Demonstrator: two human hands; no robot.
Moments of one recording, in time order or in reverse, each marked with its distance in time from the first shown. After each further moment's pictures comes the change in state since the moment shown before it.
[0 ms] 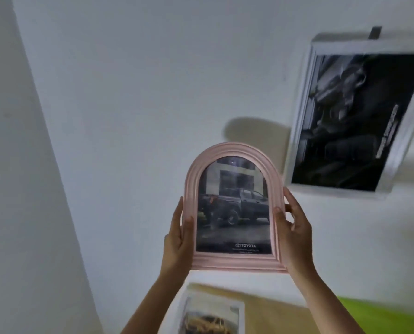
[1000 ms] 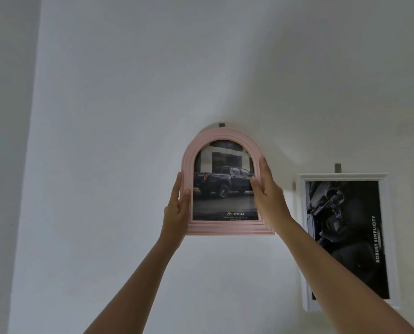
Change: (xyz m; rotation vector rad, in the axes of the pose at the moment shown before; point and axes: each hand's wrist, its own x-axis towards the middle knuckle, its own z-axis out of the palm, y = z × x) left_hand 0.263 0.144 -0.045 -0.112 -0.095 0.585; right_hand 0.201 -0.178 0.104 -0.373 0.018 -0.442
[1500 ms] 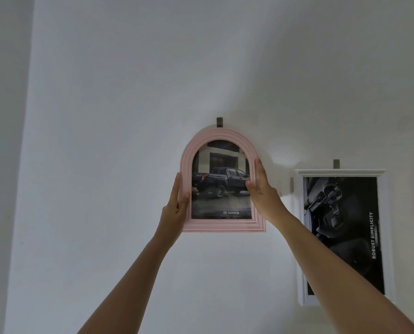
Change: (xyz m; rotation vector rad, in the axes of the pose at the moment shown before) left_hand -0.002 -0.018 0.000 0.192 -0.116 -0.028; right_hand 0.006 0.013 -0.001 -0.121 -0.148 0.074
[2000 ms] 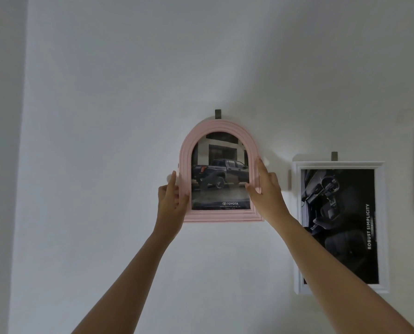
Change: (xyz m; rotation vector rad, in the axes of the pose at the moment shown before) left_hand -0.006 -0.002 0.004 0.096 0.165 -0.038; right_hand -0.014 0.012 0.006 -0.003 0.151 -0.040
